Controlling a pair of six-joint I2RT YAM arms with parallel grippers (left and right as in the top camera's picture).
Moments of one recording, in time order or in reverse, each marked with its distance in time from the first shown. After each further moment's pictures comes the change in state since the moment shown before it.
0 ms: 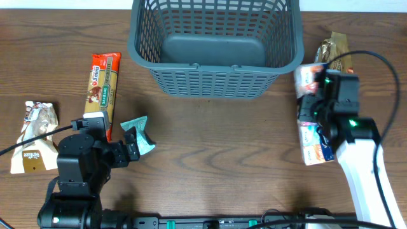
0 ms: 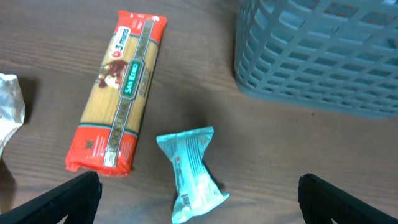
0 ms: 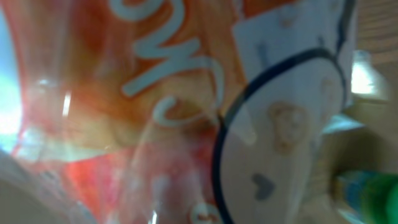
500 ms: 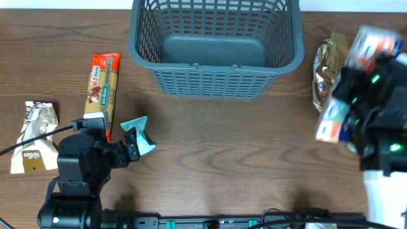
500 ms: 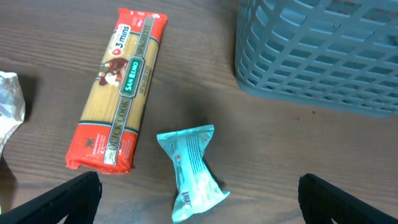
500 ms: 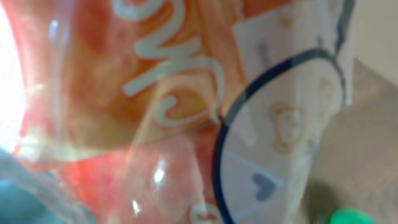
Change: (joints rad) left arm 0.000 0.000 0.000 0.000 0.000 0.000; right arm -0.069 -0.071 0.373 -0.061 0.059 0.172
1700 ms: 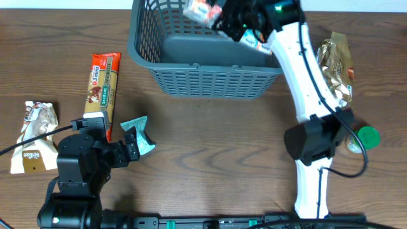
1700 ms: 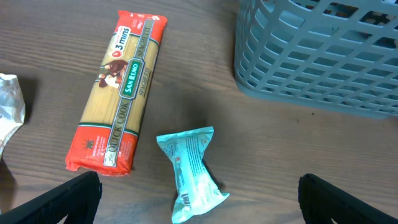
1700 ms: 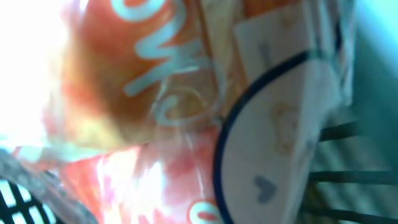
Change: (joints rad) left arm 0.000 0.000 0.001 0.006 0.000 0.000; right arm 0.413 1.131 1.058 -0.269 -0.443 -0.962
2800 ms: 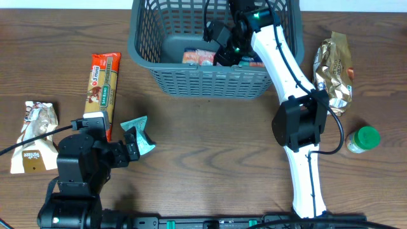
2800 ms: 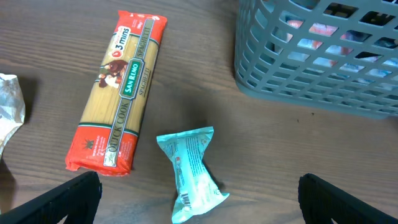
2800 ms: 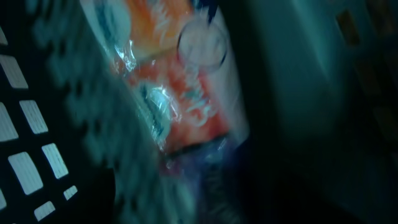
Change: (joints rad) left arm 0.000 0.000 0.000 0.000 0.000 0.000; right arm 0.001 0.202 0.006 -0.206 -0.014 -0.059
